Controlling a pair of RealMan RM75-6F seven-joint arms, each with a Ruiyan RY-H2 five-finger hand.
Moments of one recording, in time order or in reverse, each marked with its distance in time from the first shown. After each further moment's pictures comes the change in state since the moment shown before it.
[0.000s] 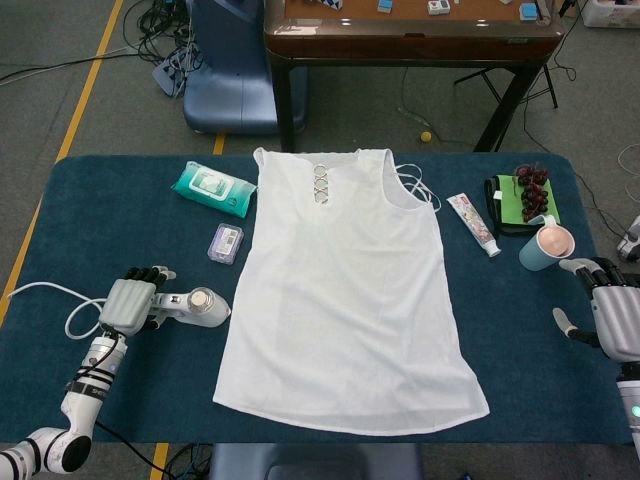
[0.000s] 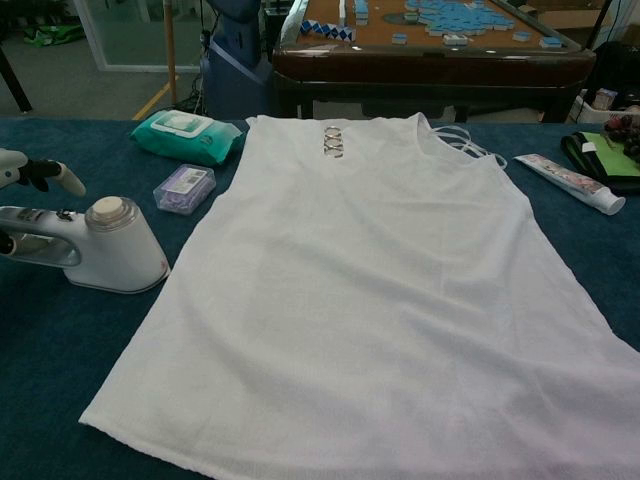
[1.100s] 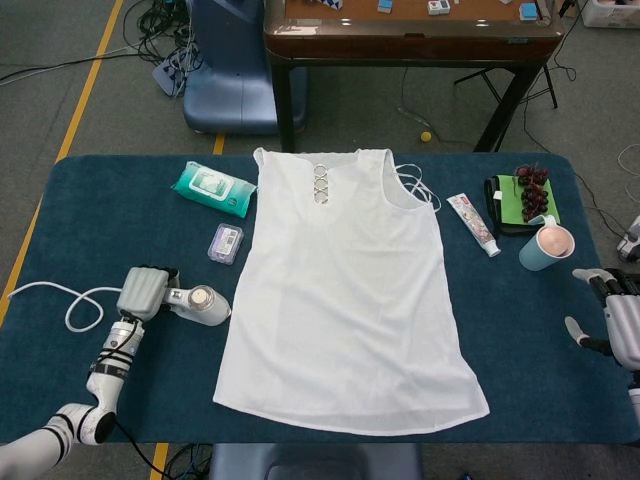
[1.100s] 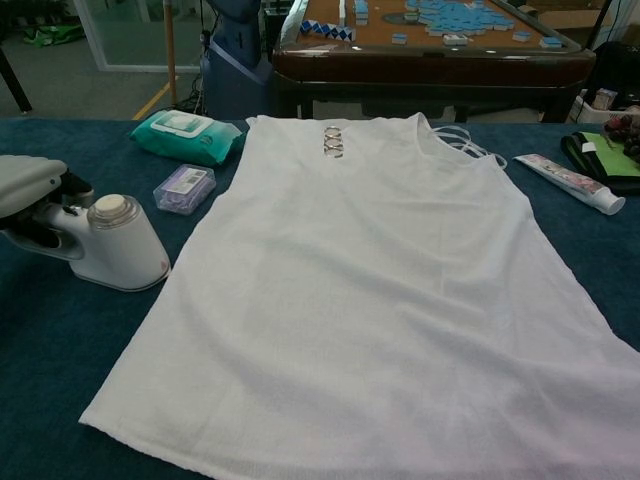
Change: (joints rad) left arm -0.084 -0.219 0.002 0.376 0.026 -0.037 -0.172; right arm -0.021 0.002 -0.022 0.027 0.032 -0.007 0.033
